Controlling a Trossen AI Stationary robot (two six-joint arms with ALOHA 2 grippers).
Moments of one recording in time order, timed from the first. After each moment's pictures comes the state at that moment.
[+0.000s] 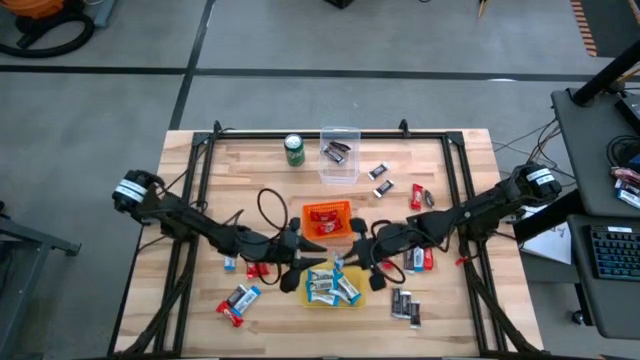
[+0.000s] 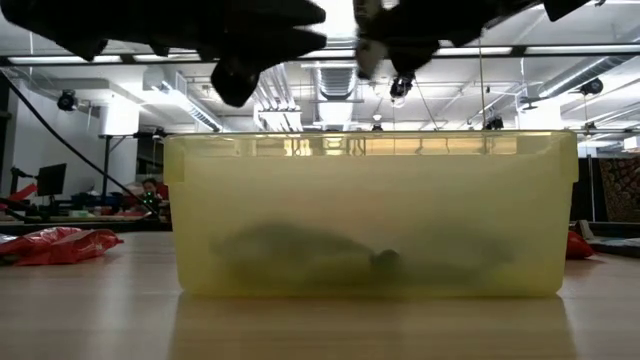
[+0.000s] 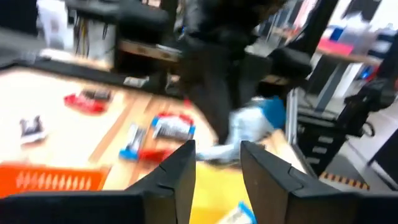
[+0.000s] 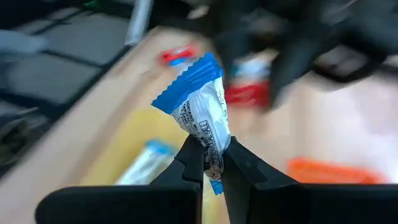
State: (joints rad) left arm -0.37 1.60 0.67 0.81 -0.35 -0.29; right arm 0.30 1.49 0.85 0.21 0.00 -0.05
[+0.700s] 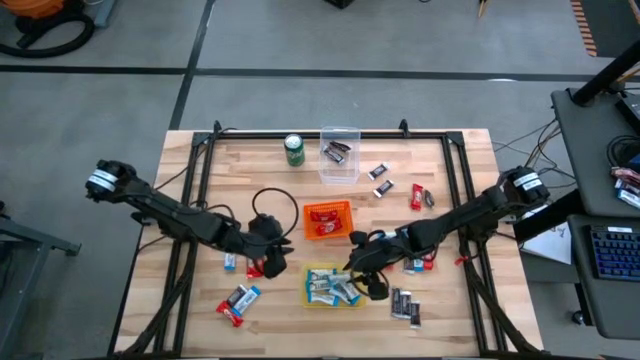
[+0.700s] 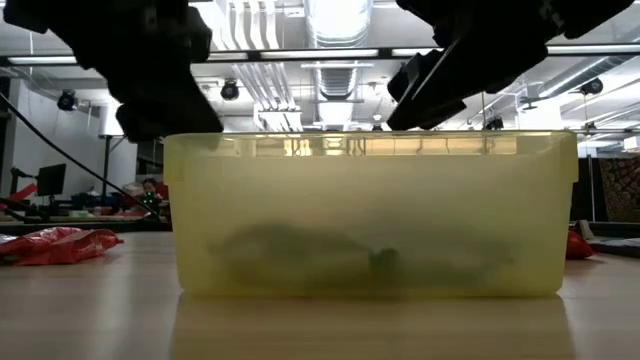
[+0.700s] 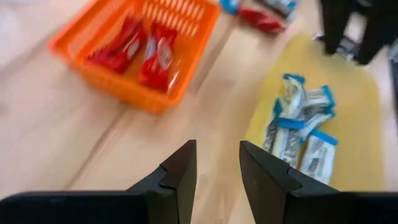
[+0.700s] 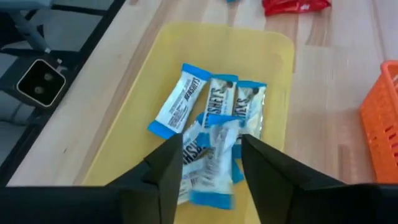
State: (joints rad) left arm -0.37 1.32 0.67 -0.11 -0.38 -0.79; right arm 0.33 1.60 0.89 0.03 -0.05 0.12
